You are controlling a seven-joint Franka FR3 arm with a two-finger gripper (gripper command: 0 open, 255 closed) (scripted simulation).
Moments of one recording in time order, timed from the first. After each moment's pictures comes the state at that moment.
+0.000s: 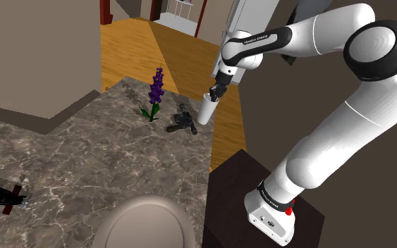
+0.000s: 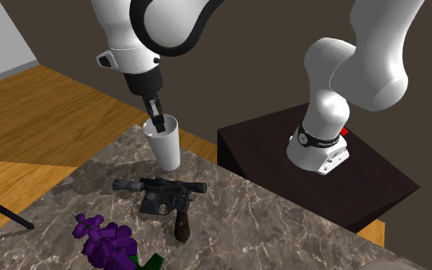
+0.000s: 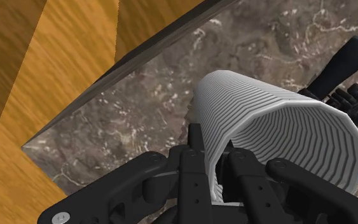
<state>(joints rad) 0.01 -0.08 -0.27 -2.28 0.06 2.15 -0.30</state>
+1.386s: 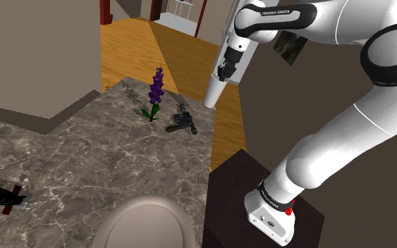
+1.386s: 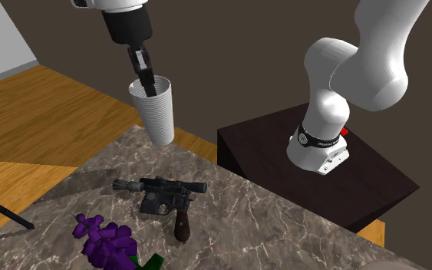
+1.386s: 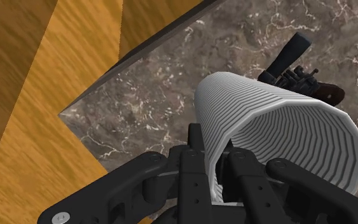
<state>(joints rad) 0.01 -0.17 -0.26 -2.10 0.02 1.87 -0.26</state>
